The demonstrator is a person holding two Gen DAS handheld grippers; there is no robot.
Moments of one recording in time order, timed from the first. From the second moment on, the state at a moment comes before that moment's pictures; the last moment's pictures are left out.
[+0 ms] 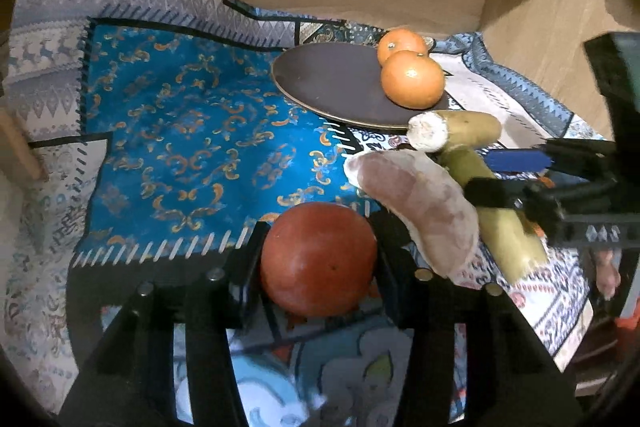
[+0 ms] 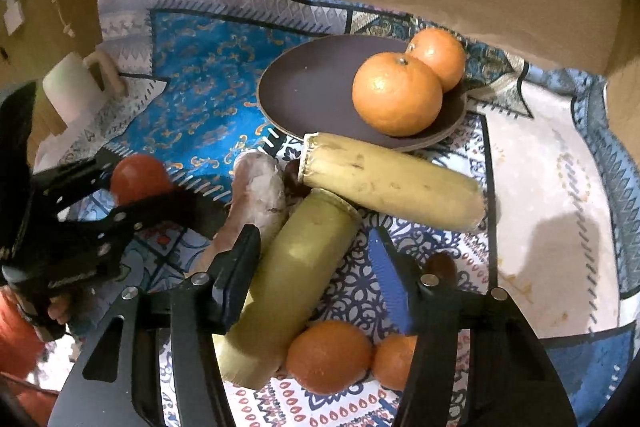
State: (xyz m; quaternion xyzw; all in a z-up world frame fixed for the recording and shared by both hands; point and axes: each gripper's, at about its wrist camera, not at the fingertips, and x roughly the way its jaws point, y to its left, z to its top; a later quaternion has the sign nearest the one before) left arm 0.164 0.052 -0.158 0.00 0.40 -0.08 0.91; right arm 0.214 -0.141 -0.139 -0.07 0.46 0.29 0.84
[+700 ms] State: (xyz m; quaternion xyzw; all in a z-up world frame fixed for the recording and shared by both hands) left arm 0.109 0.078 -0.158 0.00 0.37 -0.09 0.92; right arm 0.207 -0.119 -0.134 -0.11 0.49 0.24 0.83
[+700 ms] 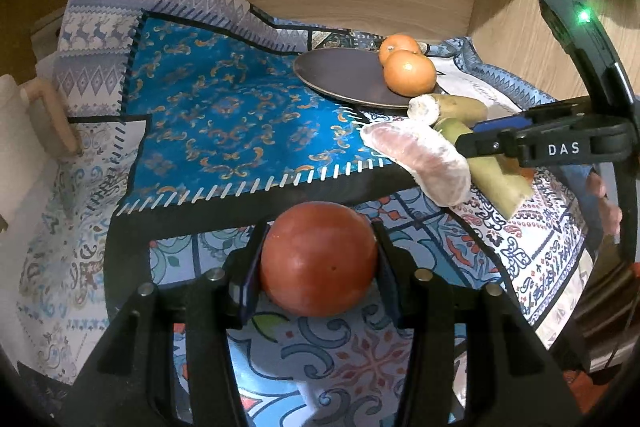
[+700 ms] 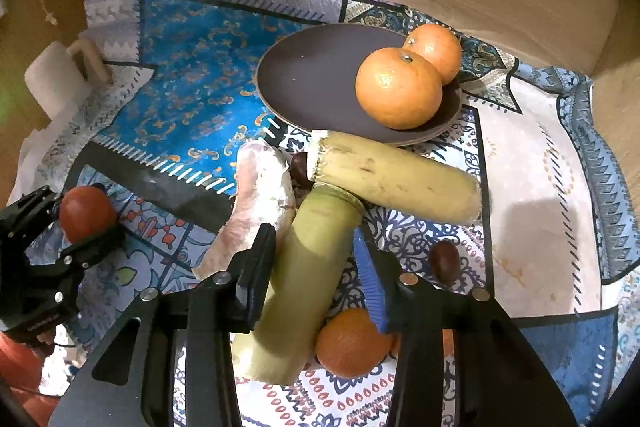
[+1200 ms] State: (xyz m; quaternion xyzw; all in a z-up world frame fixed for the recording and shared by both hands) left arm 0.118 0.080 -0.158 -0.01 0.36 -0.09 0.93; right arm 0.208 -0.116 -0.135 -0.12 0.51 0.24 0.82
